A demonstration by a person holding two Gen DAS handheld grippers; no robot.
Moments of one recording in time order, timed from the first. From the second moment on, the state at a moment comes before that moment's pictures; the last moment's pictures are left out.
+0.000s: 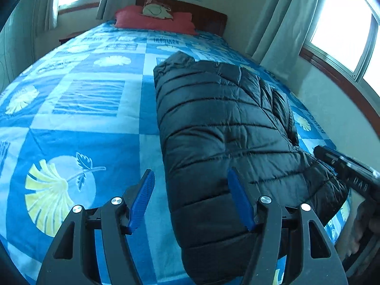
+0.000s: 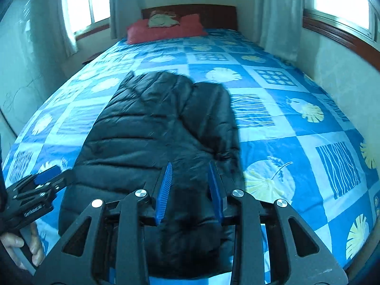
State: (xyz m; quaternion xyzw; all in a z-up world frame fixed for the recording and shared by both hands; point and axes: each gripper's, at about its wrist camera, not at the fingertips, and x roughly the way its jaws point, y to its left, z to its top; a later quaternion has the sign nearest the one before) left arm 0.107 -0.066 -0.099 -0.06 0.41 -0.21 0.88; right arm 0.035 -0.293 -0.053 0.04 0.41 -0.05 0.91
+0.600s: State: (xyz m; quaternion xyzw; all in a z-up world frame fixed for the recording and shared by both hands) left arm 0.132 -0.105 -0.137 -0.01 0.45 -0.21 0.87; right arm 0.045 -0.304 -0.134 0.07 0.43 -0.08 0.89
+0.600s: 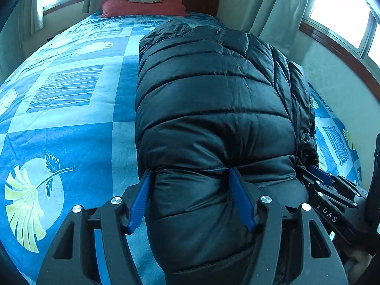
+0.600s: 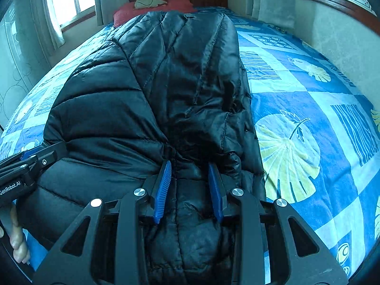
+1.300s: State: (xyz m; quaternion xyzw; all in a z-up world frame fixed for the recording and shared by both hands) left arm 0.148 -0.088 -0.060 -0.04 0.40 -0.19 0.90; right arm 0.059 -0.292 -0.037 0.04 0.37 -0.08 0.93
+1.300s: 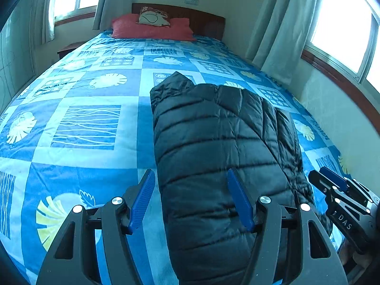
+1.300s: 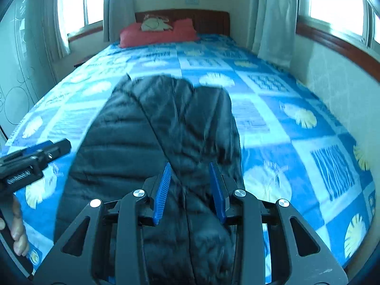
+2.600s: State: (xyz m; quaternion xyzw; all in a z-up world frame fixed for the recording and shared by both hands) left arm 0.235 -0.166 -0.123 0.07 0.43 -0.15 0.89; right arm 0.165 -0.352 -0.134 0.08 0.42 -0.09 0.90
